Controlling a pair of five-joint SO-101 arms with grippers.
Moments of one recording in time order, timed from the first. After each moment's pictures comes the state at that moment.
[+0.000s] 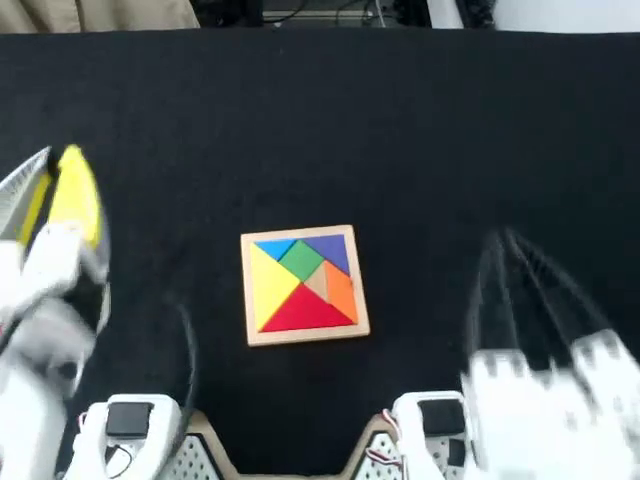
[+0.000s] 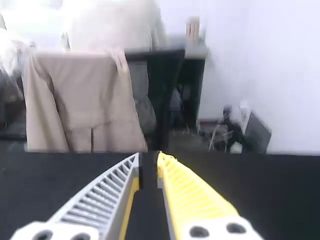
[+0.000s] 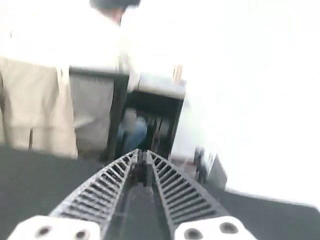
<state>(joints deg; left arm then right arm) -6.1 -60.3 -6.2 80.0 -1.3 -2.5 -77.6 -3.3 85.0 8.0</state>
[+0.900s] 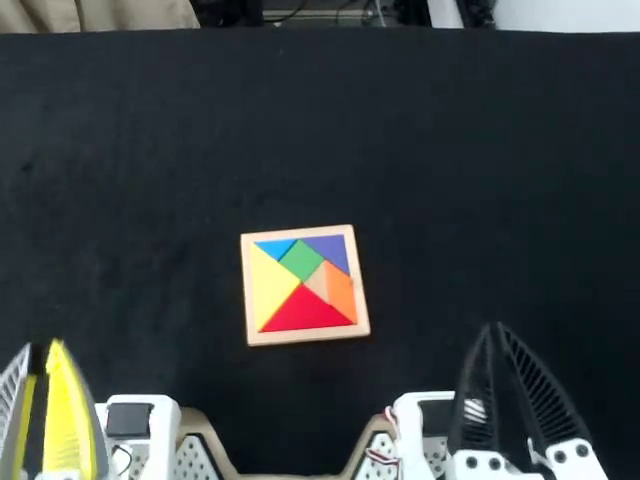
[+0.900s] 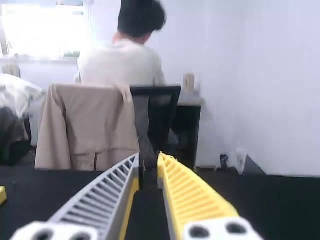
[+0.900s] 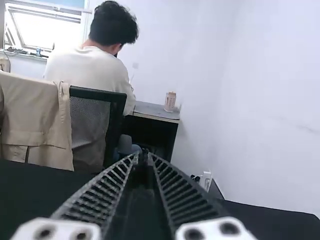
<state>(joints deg) -6.1 -98.2 5.7 92.9 -0.4 -1.9 -103.8 17.4 85.0 8.0</state>
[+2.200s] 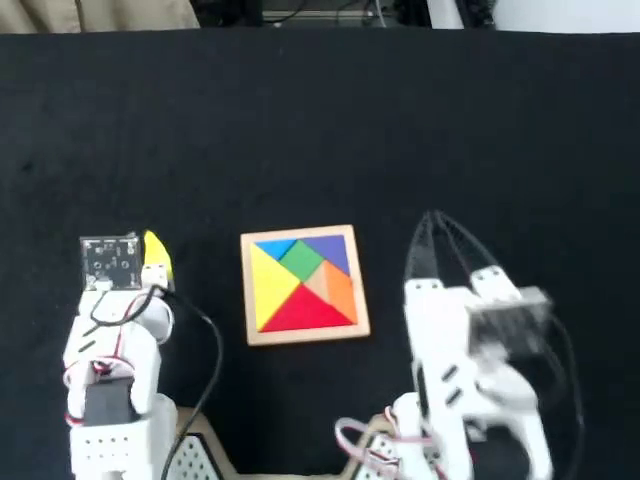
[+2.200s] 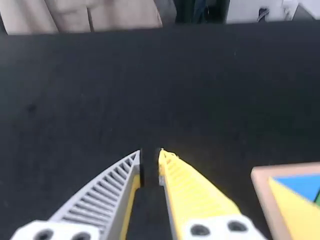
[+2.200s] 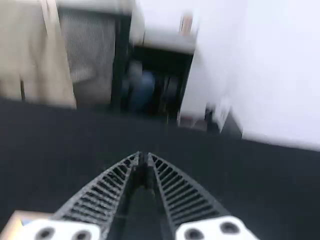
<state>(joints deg) -10.4 -104.0 93.8 42.3 -5.8 -2.2 -103.9 66.9 56.6 7.7</state>
